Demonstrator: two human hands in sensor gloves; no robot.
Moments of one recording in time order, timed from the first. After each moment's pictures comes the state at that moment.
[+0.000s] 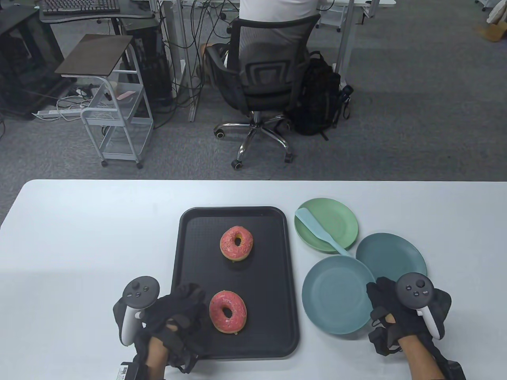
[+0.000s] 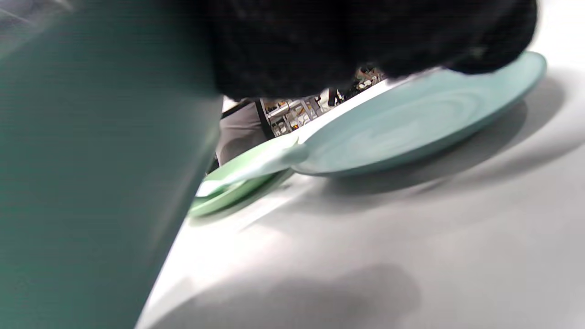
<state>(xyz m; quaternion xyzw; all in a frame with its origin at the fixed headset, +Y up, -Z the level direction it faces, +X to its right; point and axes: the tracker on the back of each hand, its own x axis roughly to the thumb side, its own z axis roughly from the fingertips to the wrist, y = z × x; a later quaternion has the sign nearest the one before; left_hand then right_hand) -0.219 -0.727 -0.294 -0.15 0.06 0.53 0.84 0.306 -0.717 -0.318 -0.09 -0.04 0.96 0.26</state>
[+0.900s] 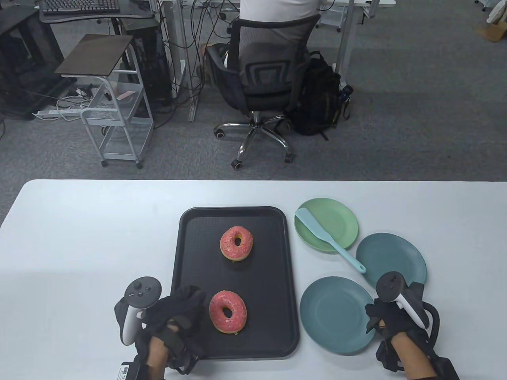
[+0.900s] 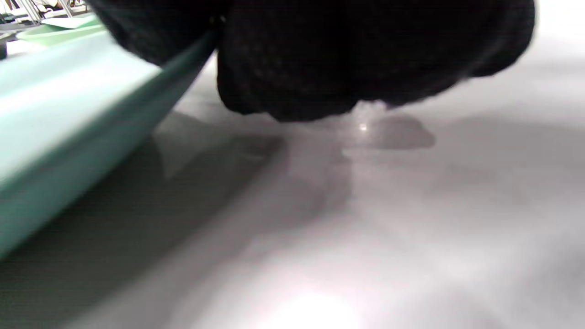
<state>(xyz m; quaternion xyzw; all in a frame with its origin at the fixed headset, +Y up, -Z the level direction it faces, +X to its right) -0.219 -0.730 -0.294 -0.16 0.07 0.51 0.84 0.300 -0.757 -0.327 -0.16 0.15 0.97 0.10</state>
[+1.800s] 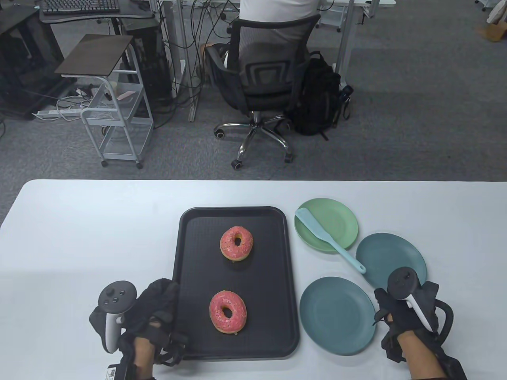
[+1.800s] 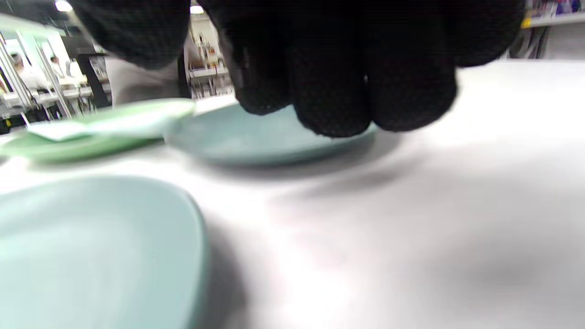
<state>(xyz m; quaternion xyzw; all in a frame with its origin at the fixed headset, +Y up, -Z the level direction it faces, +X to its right) -0.267 -0.728 -0.286 -0.07 0.20 0.47 0.86 0.306 -0.708 -0.324 -0.20 0.00 0.98 0.08</state>
